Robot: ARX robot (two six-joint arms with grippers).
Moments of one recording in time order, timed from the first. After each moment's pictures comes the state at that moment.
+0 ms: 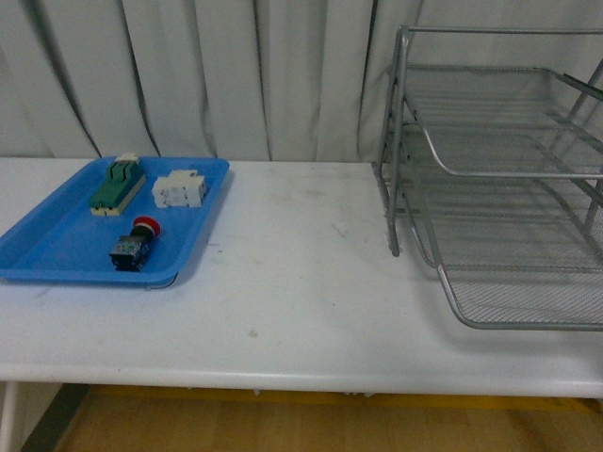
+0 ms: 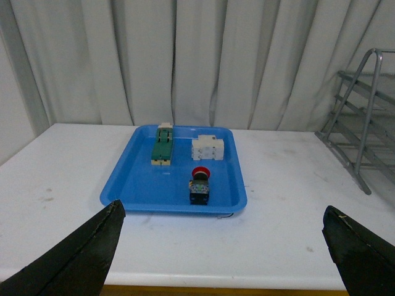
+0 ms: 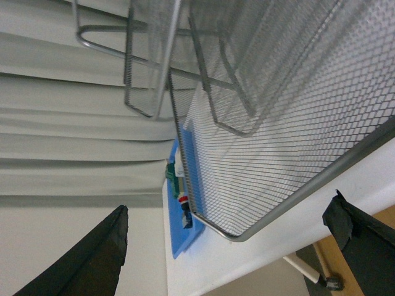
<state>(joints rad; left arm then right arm) 0.00 0.01 0.01 0.00 0.00 -0.01 -0.28 1.87 0.30 1.29 -0.67 1.15</state>
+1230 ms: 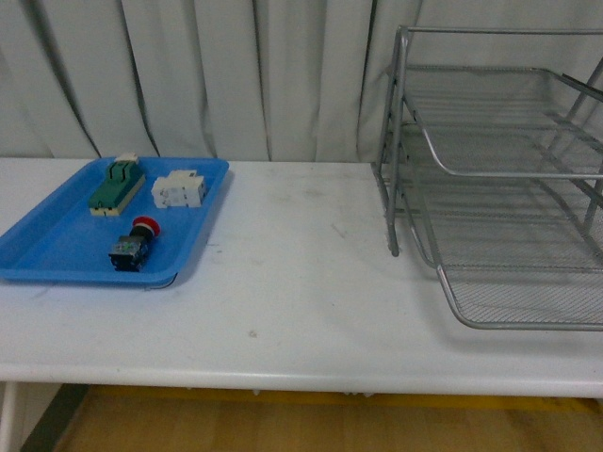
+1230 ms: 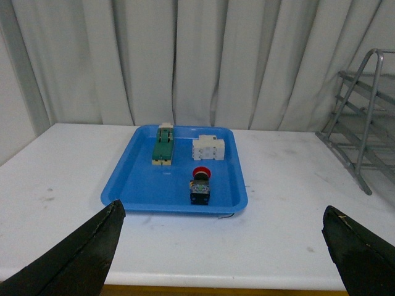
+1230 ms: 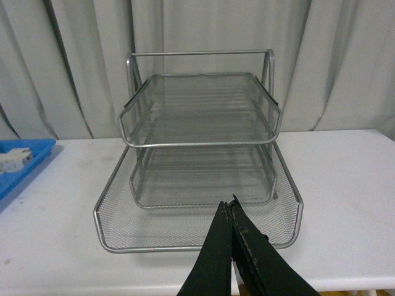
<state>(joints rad) 0.00 0.01 0.01 0.00 0.00 -0.01 0.00 0.22 0.01 0.23 0.00 0.00</state>
